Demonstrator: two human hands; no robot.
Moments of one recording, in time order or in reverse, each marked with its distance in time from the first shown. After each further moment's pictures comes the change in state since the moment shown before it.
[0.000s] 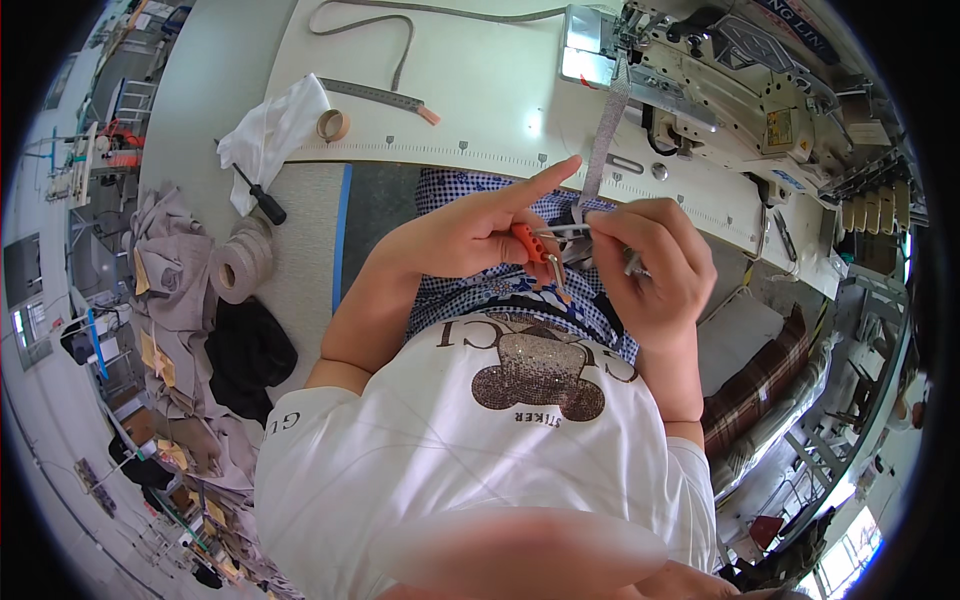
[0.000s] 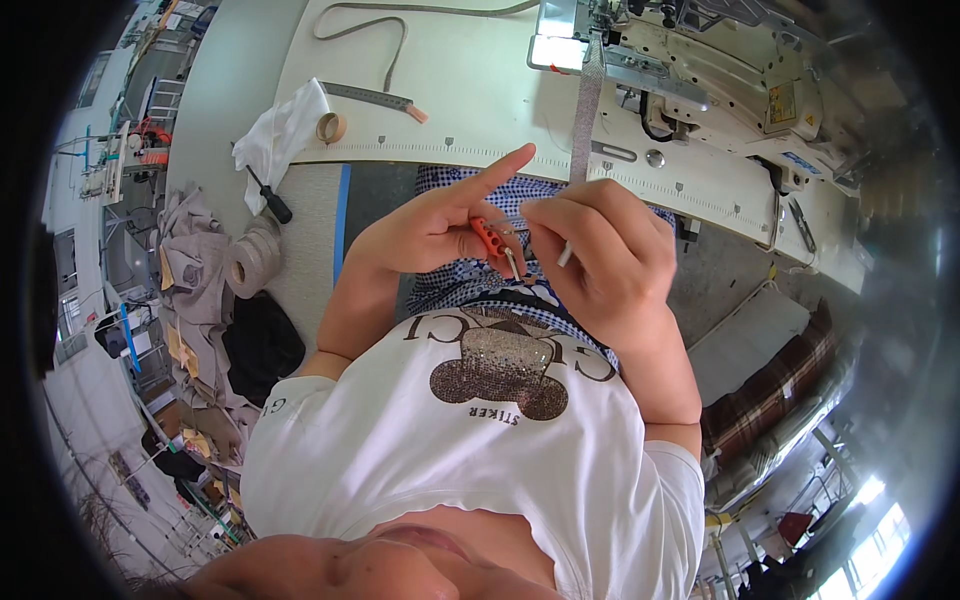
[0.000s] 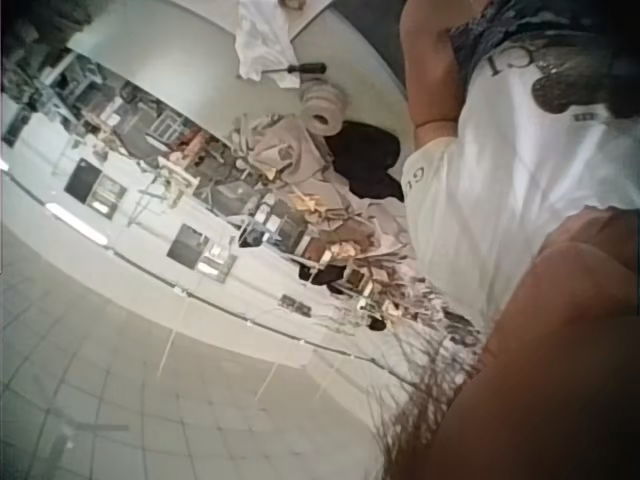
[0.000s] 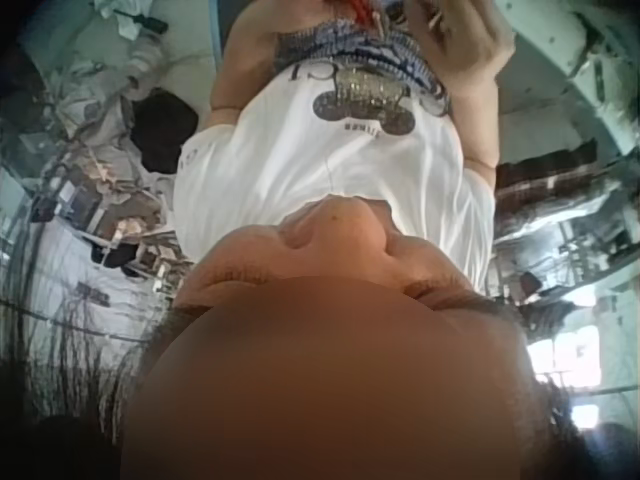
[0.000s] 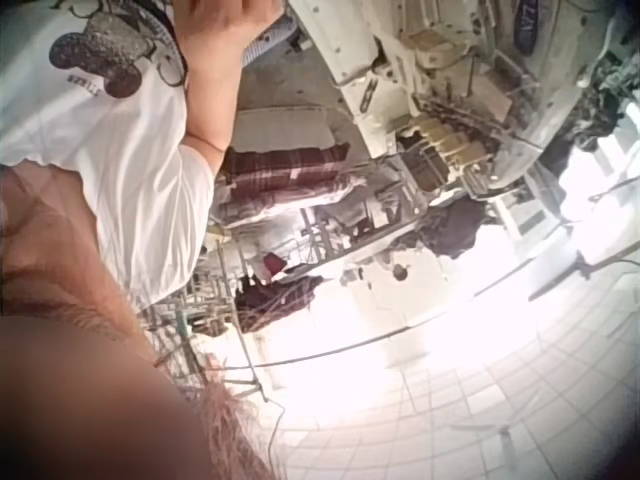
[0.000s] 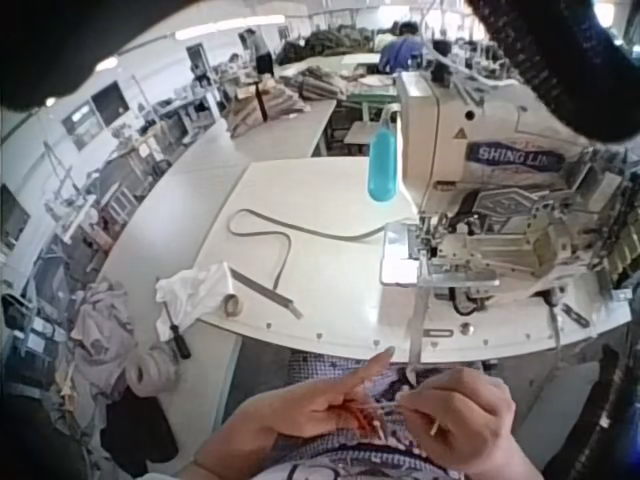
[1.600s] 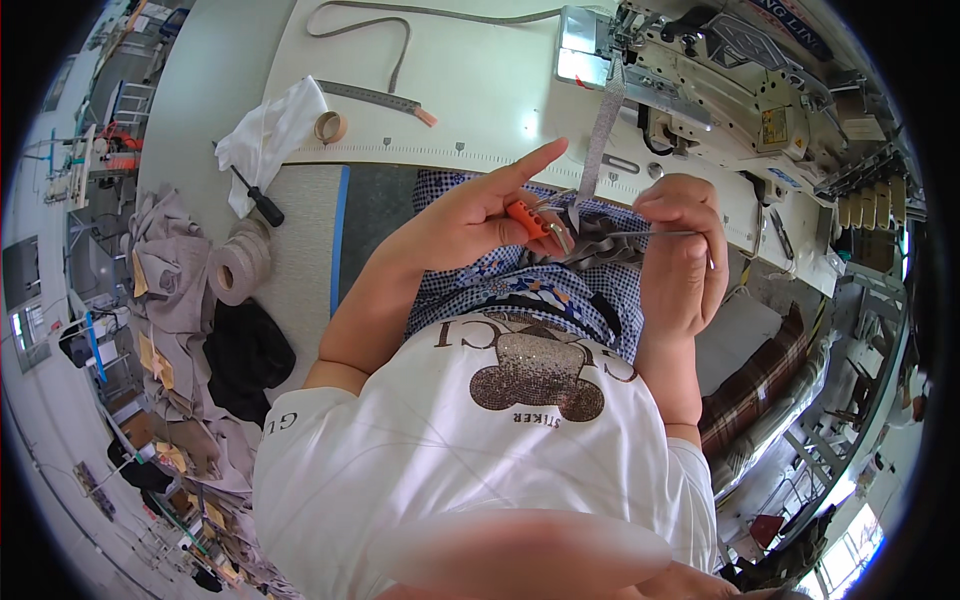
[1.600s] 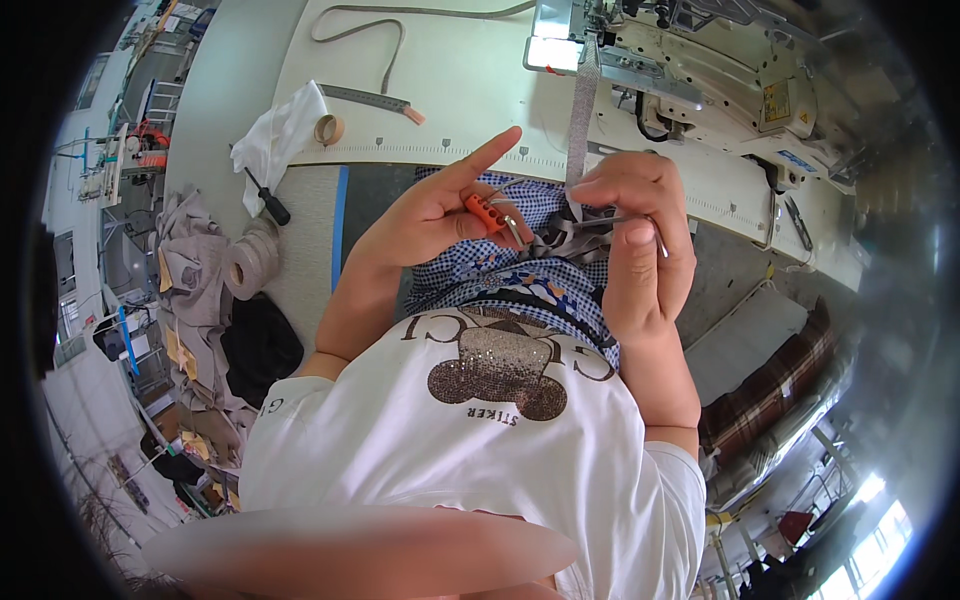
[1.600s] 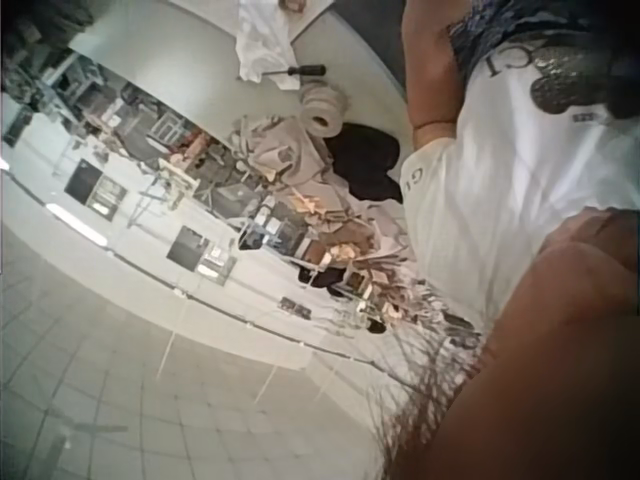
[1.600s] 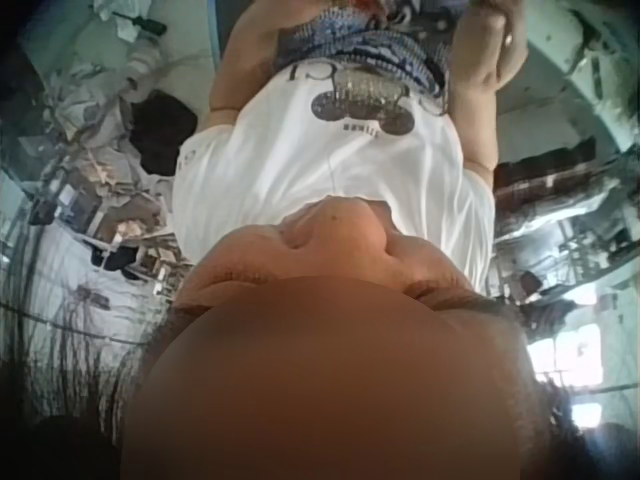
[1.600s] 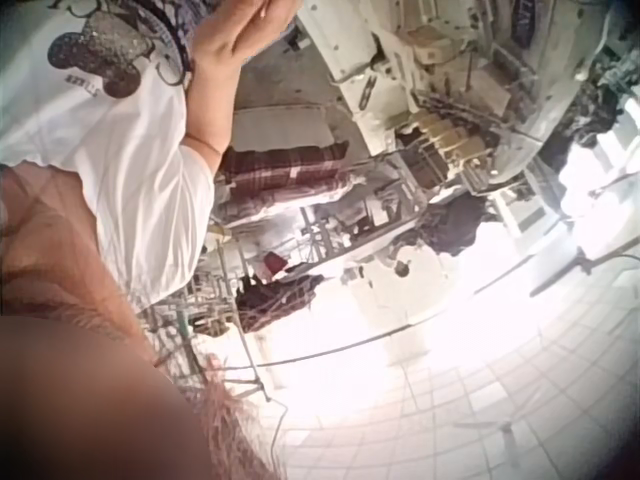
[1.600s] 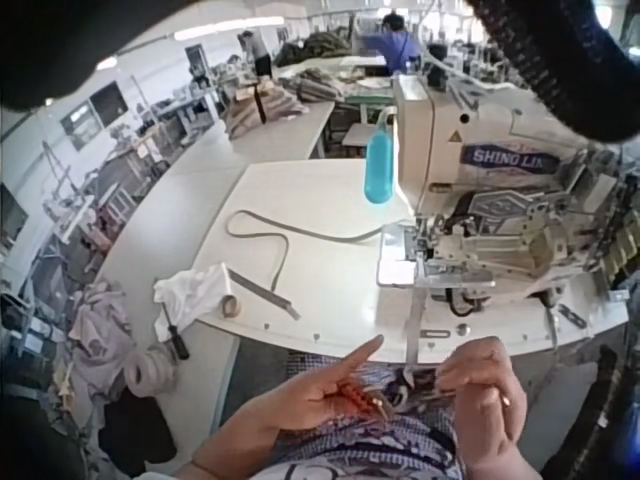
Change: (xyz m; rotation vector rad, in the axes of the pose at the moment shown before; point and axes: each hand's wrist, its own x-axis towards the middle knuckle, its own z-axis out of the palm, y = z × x) left_hand 0.006 -0.008 0.001 -0.035 0.147 0.114; right_hand -0.016 0.019 0.003 0.504 0.189 0.217
